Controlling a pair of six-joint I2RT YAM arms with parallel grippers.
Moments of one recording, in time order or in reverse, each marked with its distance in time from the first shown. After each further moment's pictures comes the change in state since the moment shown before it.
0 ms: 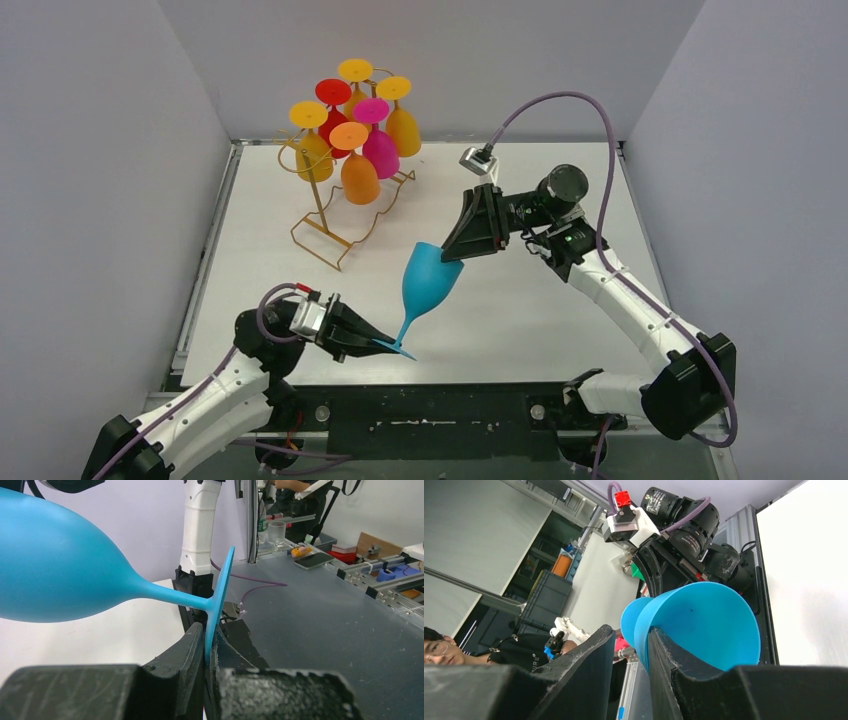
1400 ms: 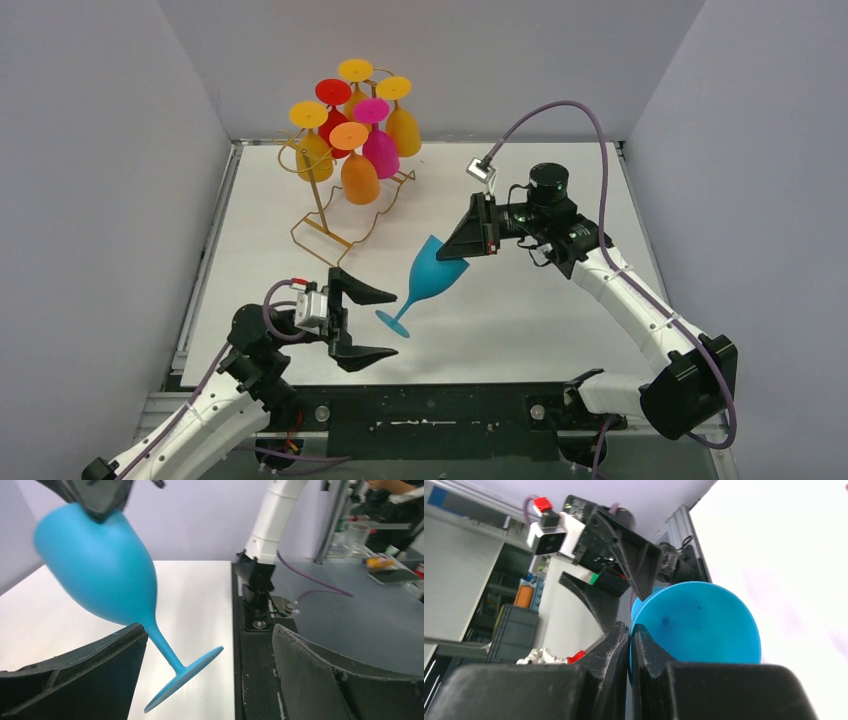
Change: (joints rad) left arm 0.002 -0.231 0.036 -0.571 -0.243 0.259; right arm -0.025 -0.006 0.013 -0.515 0.141 -0.440
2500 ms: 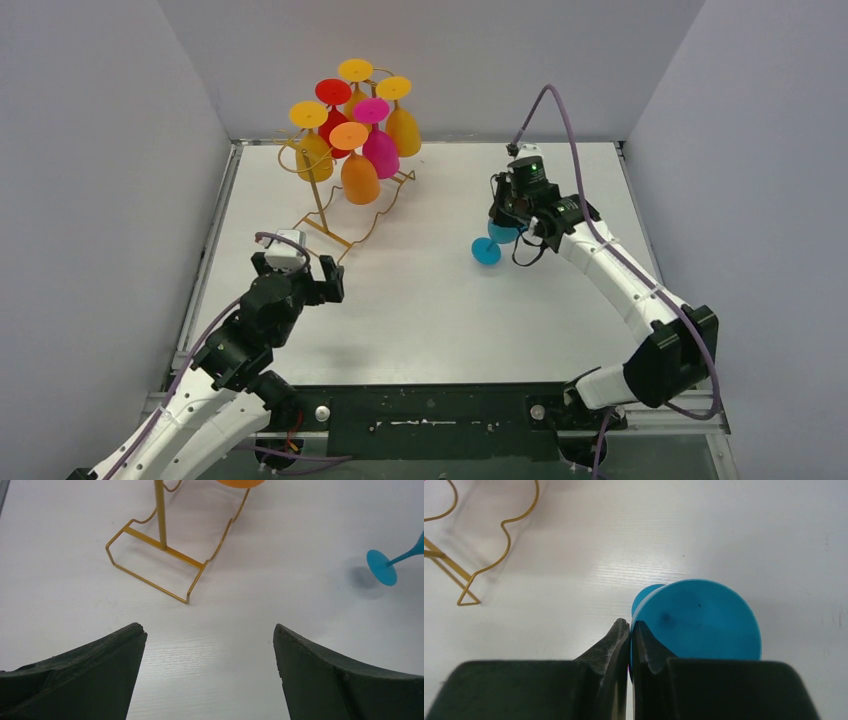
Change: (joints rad) left arm 0.006 0.031 0.316 -0.974 -1.300 -0.007; right arm -0.003 0.126 0.187 -0.558 1.326 -0.405
